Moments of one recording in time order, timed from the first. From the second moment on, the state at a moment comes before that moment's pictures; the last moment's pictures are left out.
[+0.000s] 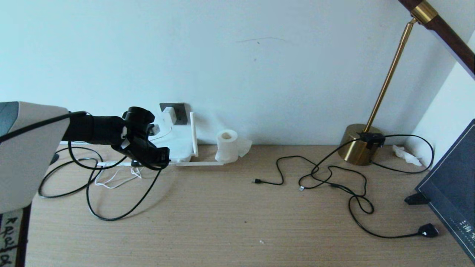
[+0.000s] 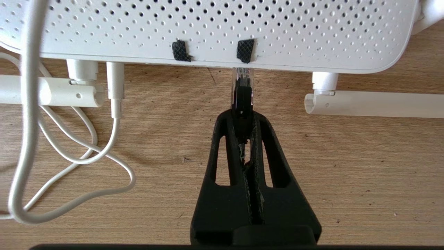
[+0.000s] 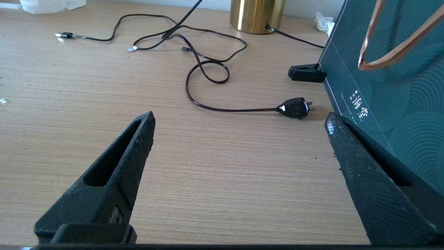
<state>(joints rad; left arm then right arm) -0.08 2.26 -1.77 0.39 -0.01 -0.11 -0.01 0.00 -0.01 0.03 0.01 -0.05</state>
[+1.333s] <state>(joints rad) -0.07 2.27 -1.81 0.38 -0.01 -0.12 -0.01 0.00 -0.01 0.03 0.01 -0.05</state>
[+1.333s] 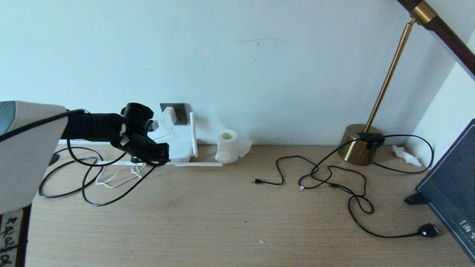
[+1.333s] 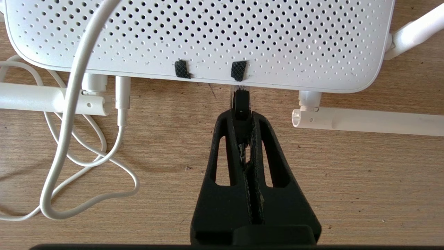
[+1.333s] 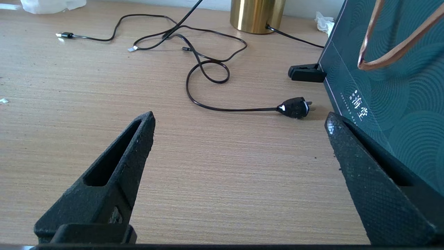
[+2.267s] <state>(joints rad) -0.07 2.26 -1.76 0.36 -0.01 -0.12 -0.01 0.00 -0.01 0.03 0.01 -0.05</state>
